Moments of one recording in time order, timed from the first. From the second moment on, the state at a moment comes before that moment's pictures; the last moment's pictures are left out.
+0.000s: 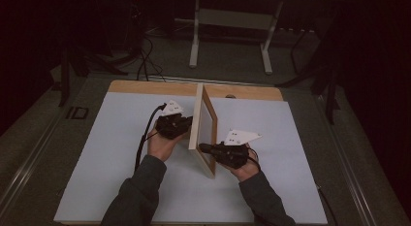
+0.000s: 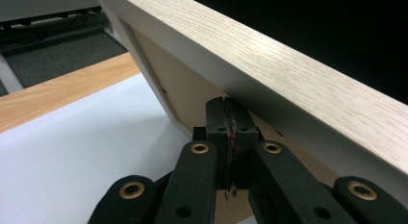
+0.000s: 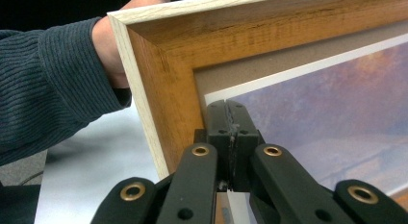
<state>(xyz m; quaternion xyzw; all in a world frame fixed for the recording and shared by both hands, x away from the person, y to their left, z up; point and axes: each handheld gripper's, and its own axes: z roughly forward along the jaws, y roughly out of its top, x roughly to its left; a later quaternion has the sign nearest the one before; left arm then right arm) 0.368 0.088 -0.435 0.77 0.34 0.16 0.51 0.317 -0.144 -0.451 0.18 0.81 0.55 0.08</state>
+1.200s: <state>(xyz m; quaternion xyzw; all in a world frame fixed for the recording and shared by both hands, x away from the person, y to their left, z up) 0.370 0.092 -0.437 0.78 0.32 0.13 0.53 0.320 -0.128 -0.450 0.18 0.81 0.56 0.08</state>
